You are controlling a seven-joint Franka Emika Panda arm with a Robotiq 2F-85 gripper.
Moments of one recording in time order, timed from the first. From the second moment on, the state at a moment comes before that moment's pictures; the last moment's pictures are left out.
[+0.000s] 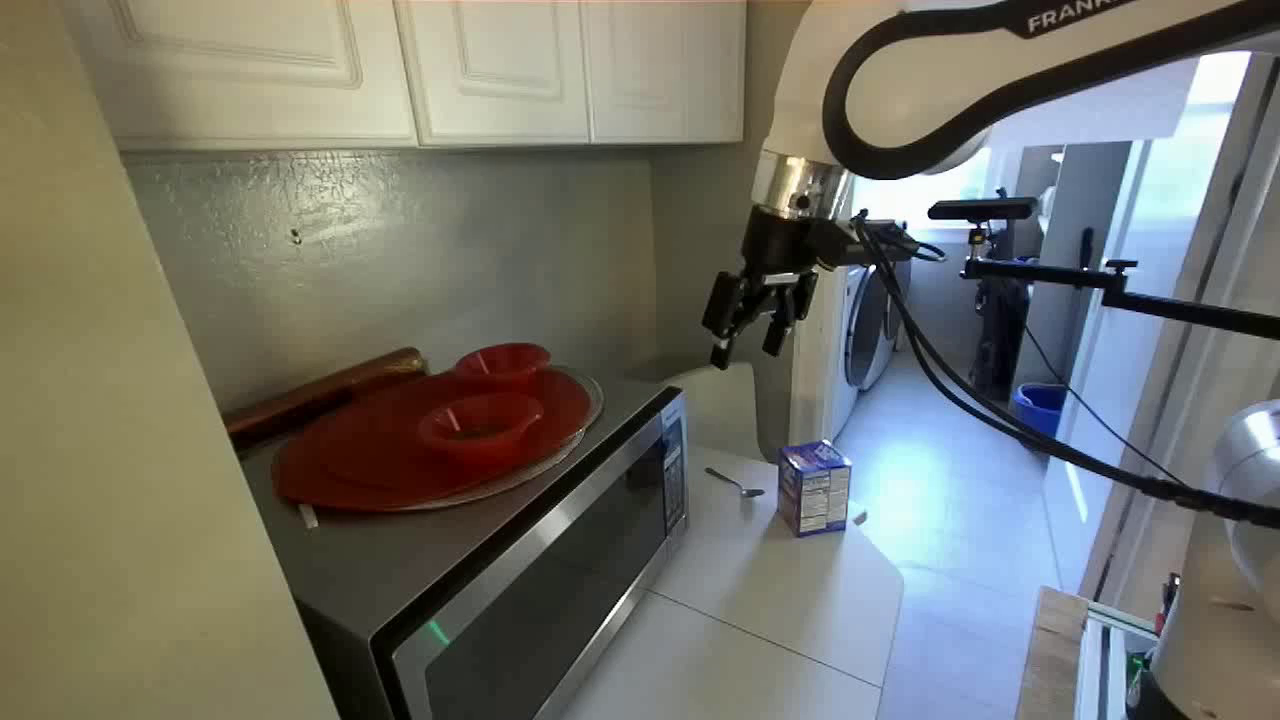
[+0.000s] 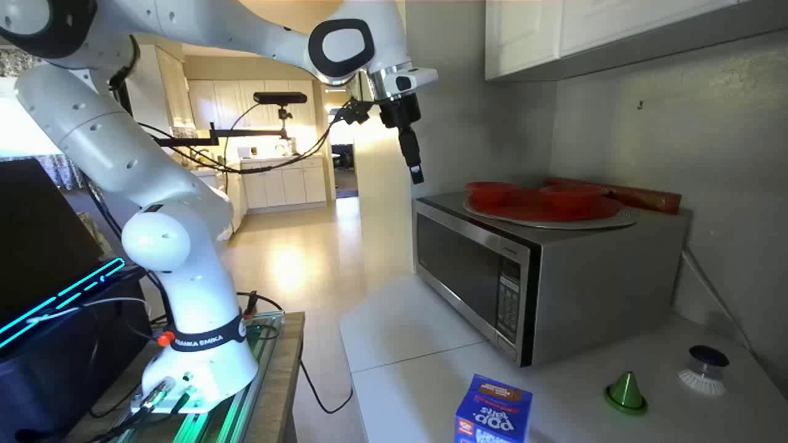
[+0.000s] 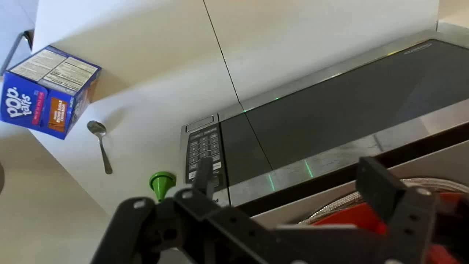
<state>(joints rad) 0.01 -0.58 0.09 -2.41 0.09 2.11 0.24</state>
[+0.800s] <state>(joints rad) 0.01 -0.53 0.07 -2.44 0.09 2.23 0.17</state>
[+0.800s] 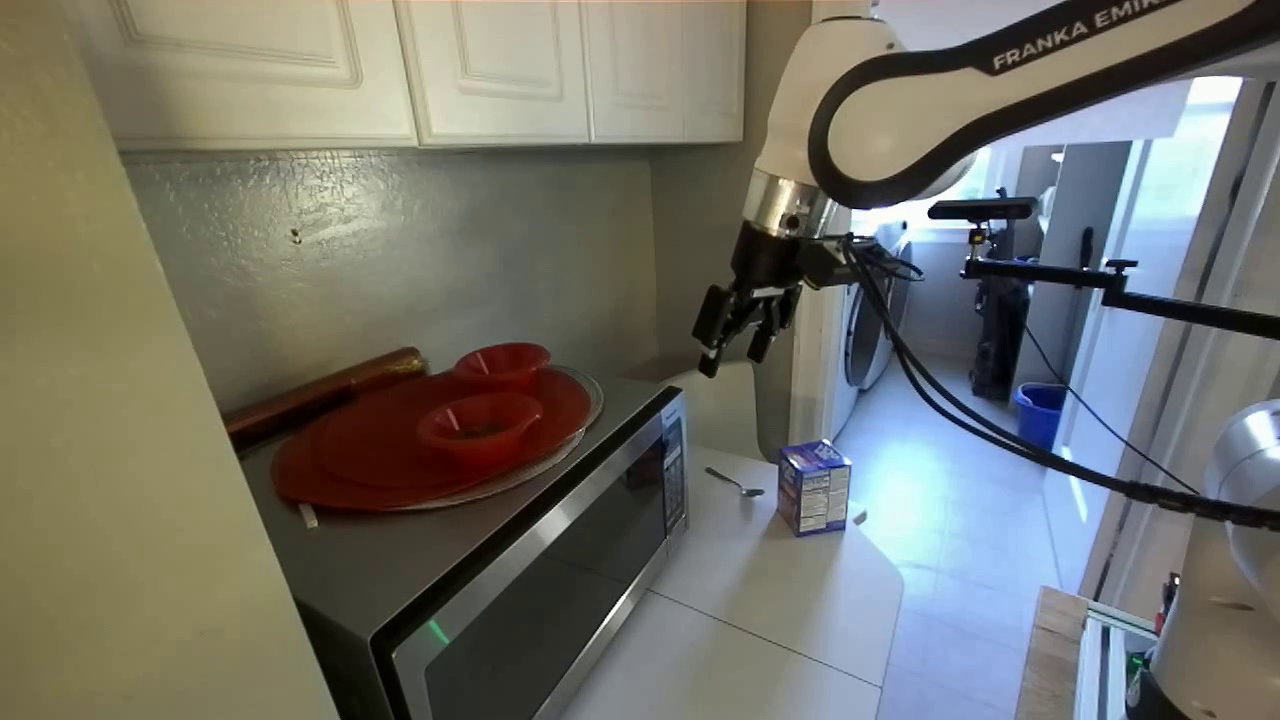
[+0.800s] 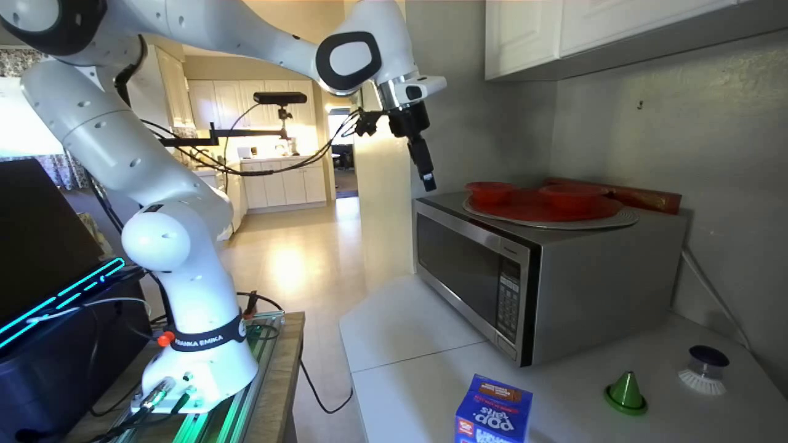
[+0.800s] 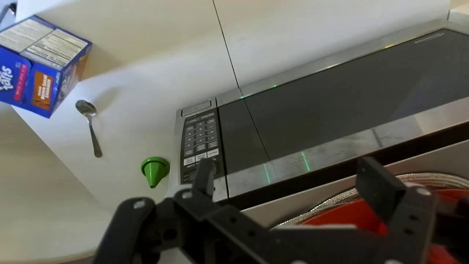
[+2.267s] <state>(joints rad) -0.03 -0.04 -0.01 -2.51 0.10 2.83 -0.08</state>
